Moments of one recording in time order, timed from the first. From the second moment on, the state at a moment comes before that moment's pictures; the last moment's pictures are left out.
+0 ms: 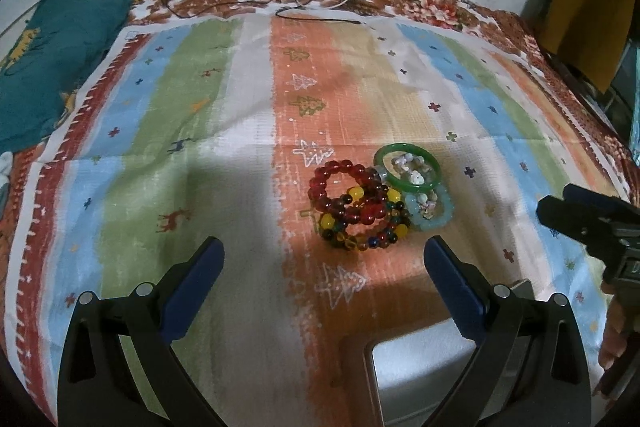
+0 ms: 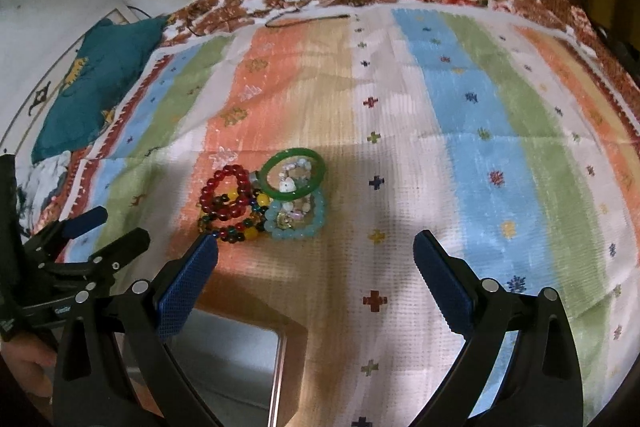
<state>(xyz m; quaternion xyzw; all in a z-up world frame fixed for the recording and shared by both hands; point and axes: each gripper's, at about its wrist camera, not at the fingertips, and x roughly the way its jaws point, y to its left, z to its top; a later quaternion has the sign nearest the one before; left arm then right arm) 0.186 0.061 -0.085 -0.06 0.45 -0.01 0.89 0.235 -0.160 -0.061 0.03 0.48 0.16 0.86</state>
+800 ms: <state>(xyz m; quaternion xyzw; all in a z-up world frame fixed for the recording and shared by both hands) 0.232 0.084 -0.120 -0.10 0.49 -0.01 0.86 0.288 -0.151 -0.106 0.06 0.53 0.14 0.83</state>
